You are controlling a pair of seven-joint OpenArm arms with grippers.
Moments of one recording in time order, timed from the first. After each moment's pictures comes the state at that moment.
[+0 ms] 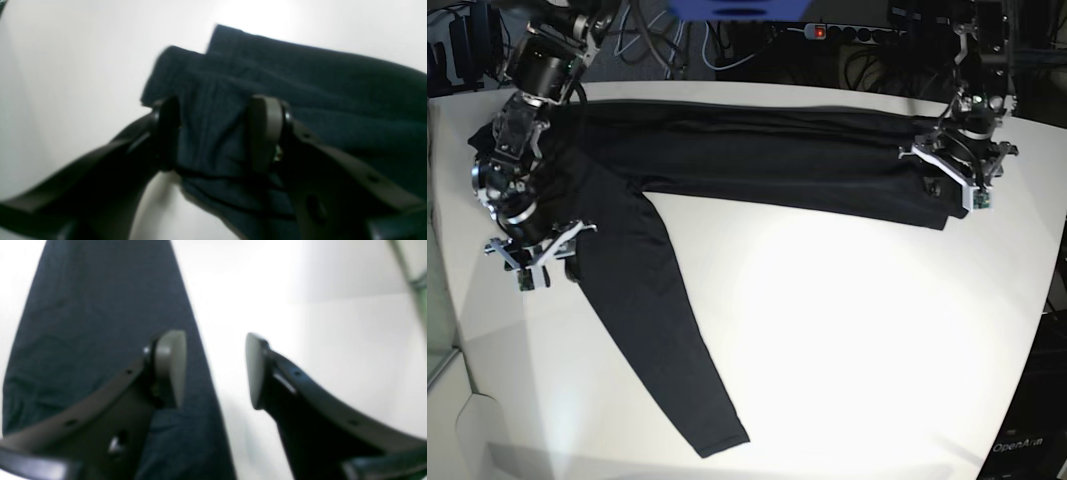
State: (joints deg) left arm 20.7 -14.6 -12.5 96.3 -13.1 -3.2 29.1; right arm 7.2 3.0 32.8 72.0 -17.6 40.1 -10.3
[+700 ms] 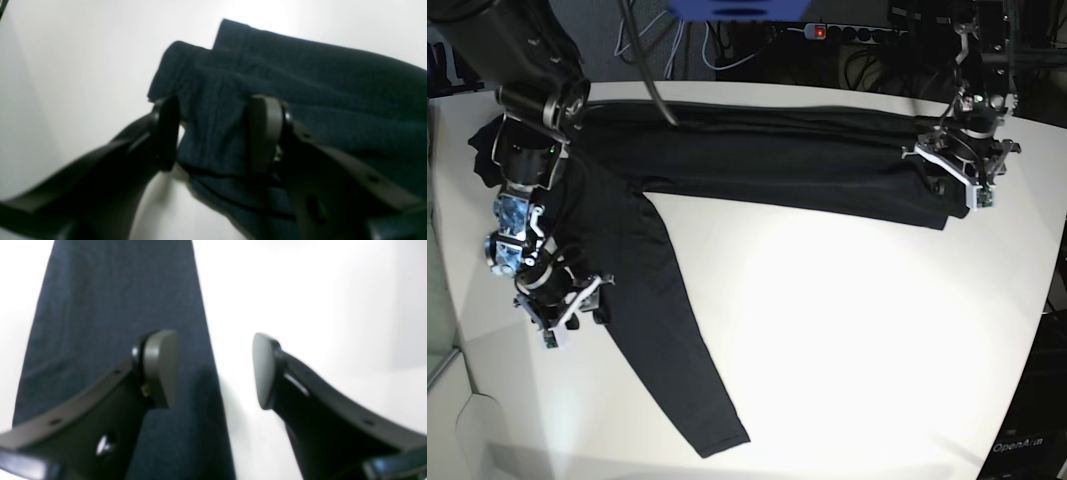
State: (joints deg) left arm 20.8 -14.8 -12.5 96.3 -13.0 -2.5 29.1; right arm 26.3 8.2 25.7 44.7 -17.9 39.9 -9.8
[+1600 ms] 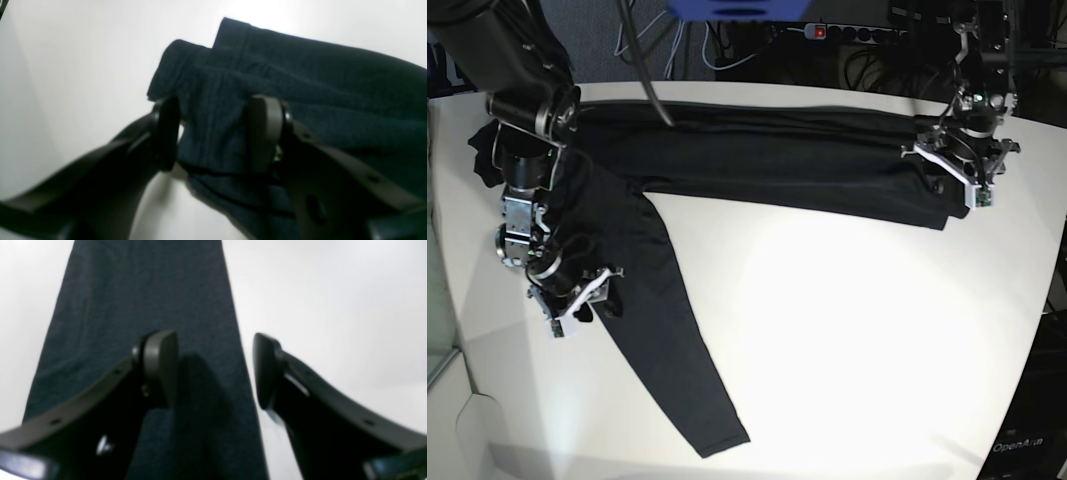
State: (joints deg) left arm 21.0 -14.7 -12.5 96.3 -13.0 -2.5 29.0; right arm 27.5 9.9 23.5 33.8 -16.9 39.9 -0.7
